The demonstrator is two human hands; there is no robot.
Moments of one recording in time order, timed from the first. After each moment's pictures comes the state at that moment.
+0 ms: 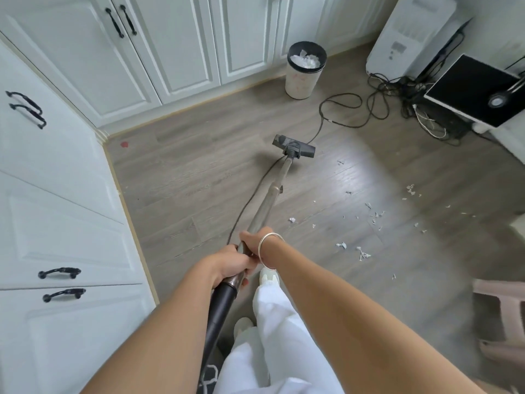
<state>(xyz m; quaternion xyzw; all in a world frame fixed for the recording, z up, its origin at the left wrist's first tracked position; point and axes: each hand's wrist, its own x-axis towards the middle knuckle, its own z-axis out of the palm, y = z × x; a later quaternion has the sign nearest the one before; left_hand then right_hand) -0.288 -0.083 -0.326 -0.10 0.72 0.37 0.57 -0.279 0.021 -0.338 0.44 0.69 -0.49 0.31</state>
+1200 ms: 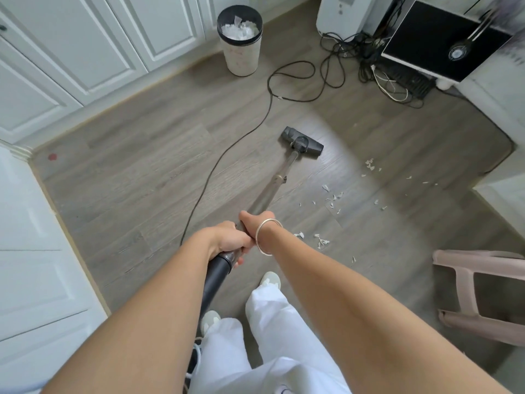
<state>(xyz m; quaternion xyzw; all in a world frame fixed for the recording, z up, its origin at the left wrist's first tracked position) -0.297 0.208 -0.315 -0.04 0.75 0.25 0.61 -0.261 0.294 -0.346 0.53 0.58 -0.56 0.25</state>
